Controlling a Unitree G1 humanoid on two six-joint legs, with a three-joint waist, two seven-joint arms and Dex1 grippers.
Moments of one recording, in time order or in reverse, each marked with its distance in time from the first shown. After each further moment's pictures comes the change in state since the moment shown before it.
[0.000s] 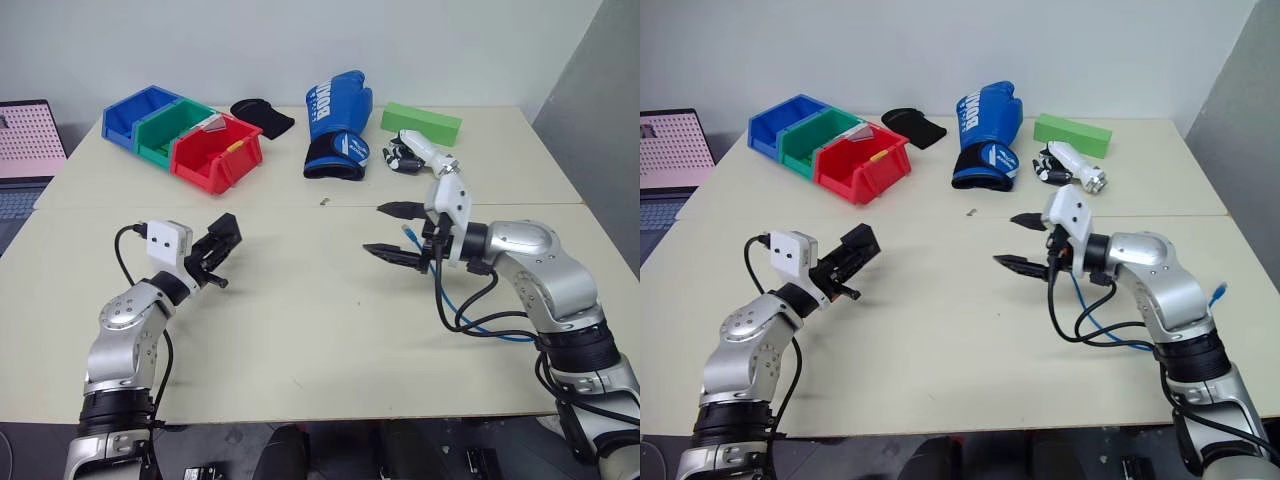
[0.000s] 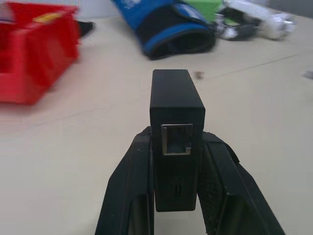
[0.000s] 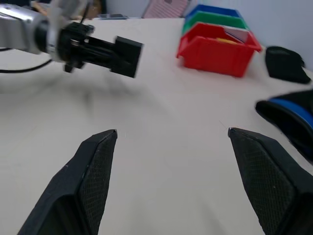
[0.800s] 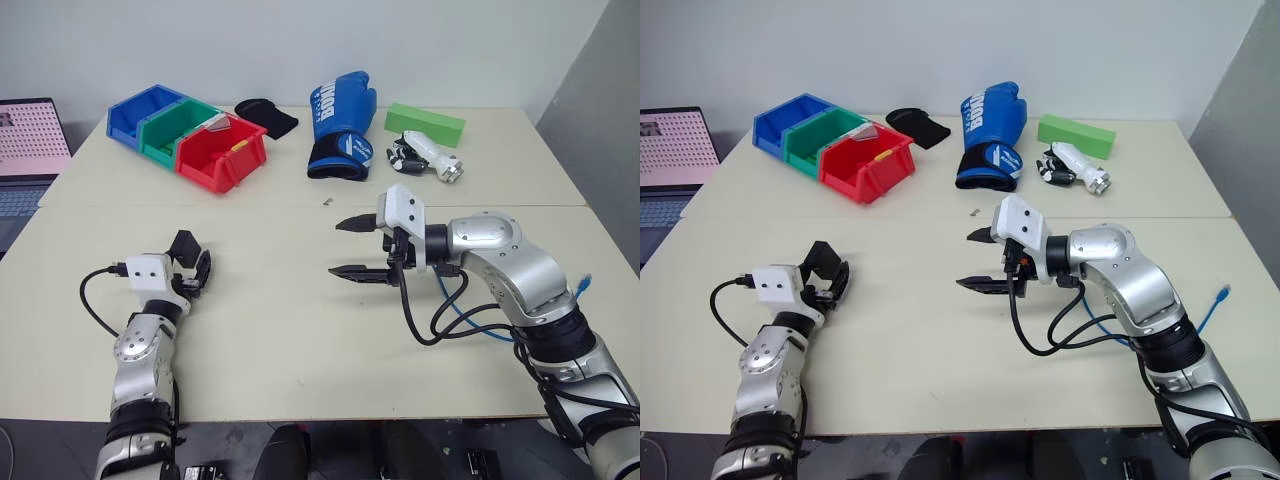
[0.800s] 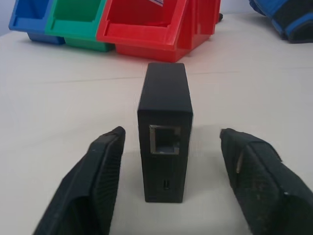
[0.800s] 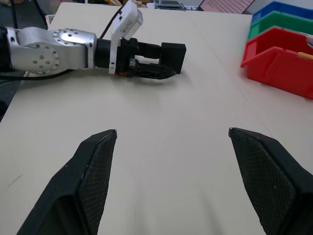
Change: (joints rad) left arm 0.075 -0.105 0.070 0.166 0.005 -0.183 0.137; right arm -0.072 0.030 0.124 -0.041 -0.049 0.081 0.040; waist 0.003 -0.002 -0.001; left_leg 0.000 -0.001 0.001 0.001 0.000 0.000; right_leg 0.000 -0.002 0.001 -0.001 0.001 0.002
